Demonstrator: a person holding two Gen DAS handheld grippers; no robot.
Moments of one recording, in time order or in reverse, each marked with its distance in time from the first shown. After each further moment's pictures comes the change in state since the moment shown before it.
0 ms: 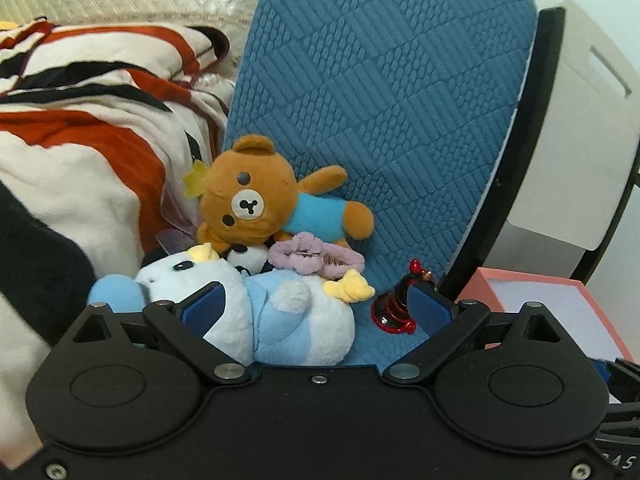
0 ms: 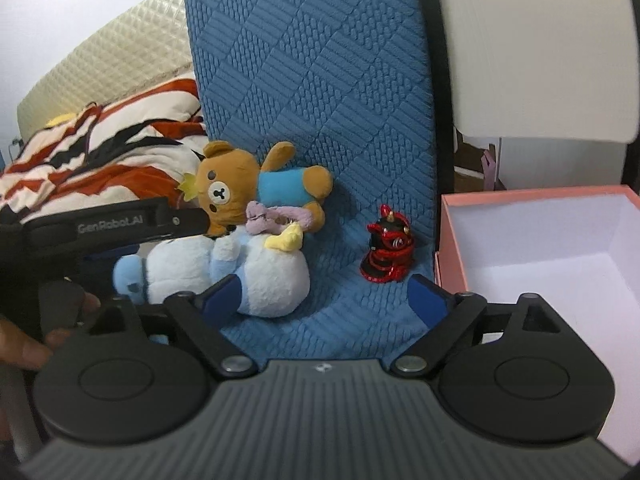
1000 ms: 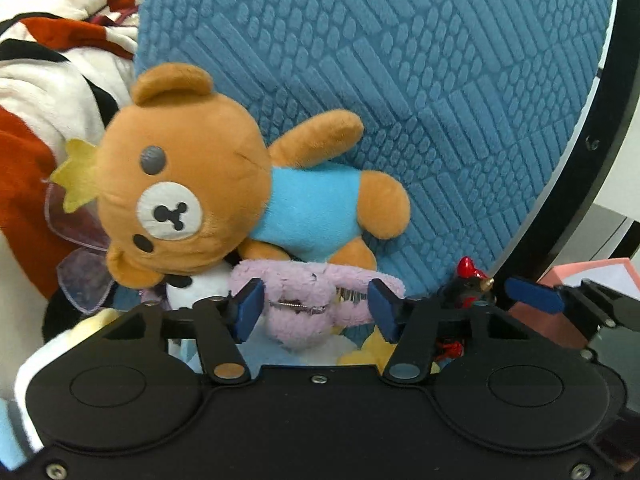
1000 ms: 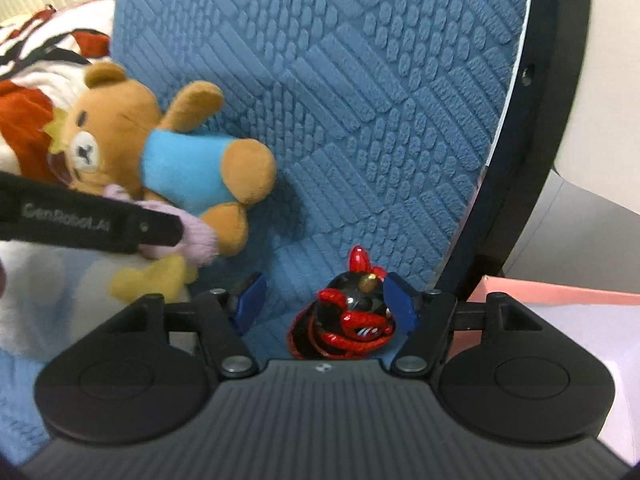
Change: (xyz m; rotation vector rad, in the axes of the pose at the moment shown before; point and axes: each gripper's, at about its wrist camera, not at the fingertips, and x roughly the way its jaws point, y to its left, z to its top) left arm 0.173 0.002 0.034 0.080 0.209 -0.050; right arm 0.189 -0.015 0.038 -0.239 0.105 -0.182
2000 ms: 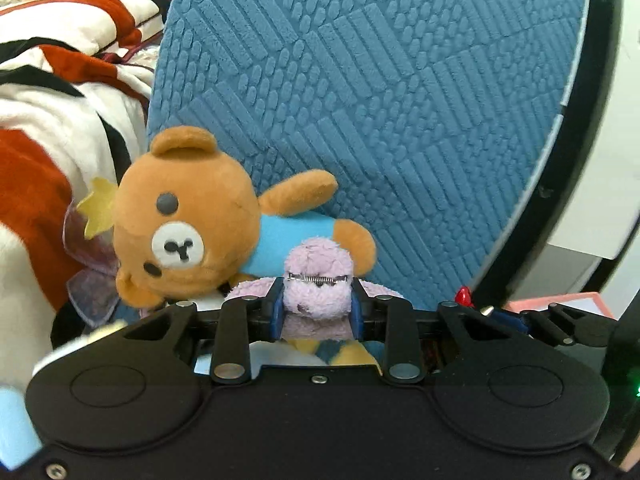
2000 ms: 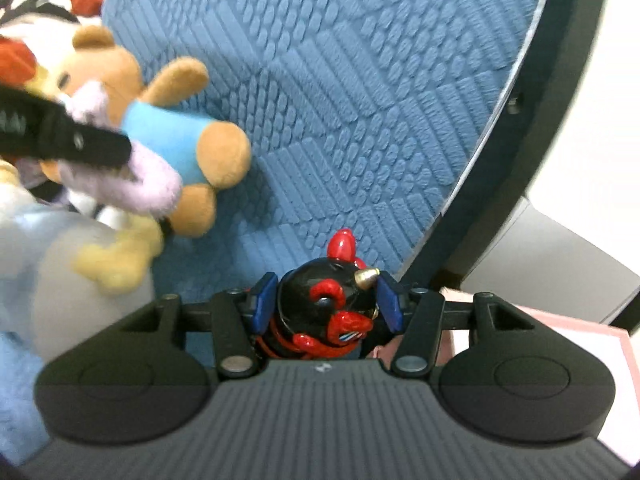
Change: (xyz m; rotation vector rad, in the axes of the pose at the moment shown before) left arm -0.045 -0.002 -0.005 -0.041 -0.131 -0.066; right arm -0.018 0.016 -0.008 -0.097 0.029 -0.112
